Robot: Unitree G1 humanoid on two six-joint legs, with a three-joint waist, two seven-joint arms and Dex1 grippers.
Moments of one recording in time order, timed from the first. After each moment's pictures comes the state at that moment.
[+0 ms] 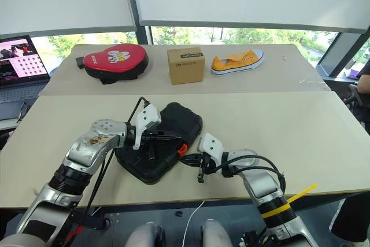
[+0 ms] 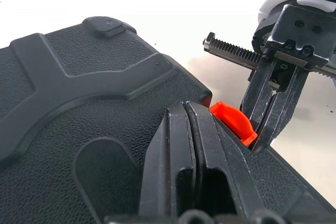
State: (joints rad) left arm -0.54 0.52 -0.28 0.00 -0.27 0.55 -1.04; right arm -0.30 -0.41 0.29 -0.04 0.16 0.28 0.99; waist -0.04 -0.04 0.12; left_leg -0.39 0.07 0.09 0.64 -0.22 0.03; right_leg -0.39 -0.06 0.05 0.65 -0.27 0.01
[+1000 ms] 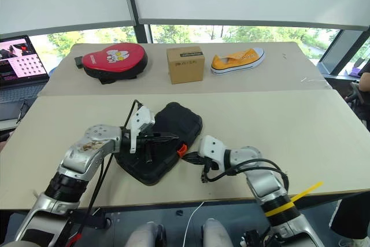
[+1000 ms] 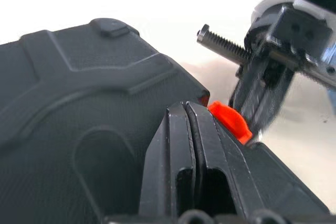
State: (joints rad) left arm -0.42 0.51 -0.18 -0.07 -0.34 0.48 -1.02; right arm -0.28 -0.49 0.26 -0.05 0.11 0.10 1.01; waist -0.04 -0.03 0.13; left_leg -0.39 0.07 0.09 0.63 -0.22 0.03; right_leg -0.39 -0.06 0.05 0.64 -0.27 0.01
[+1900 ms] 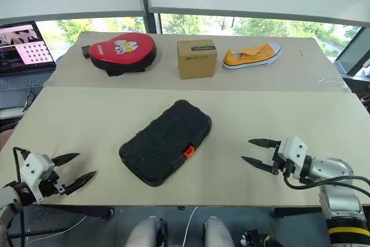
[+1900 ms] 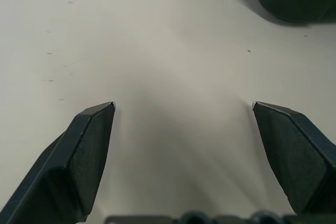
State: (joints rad) left arm 0.32 0.70 0.46 -0.09 -0.35 0.04 -0.95; right arm -0.07 -0.74 -0.17 0.21 0.34 -0.29 1.20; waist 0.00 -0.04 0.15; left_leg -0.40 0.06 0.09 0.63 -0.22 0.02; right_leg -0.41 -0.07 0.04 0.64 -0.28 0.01
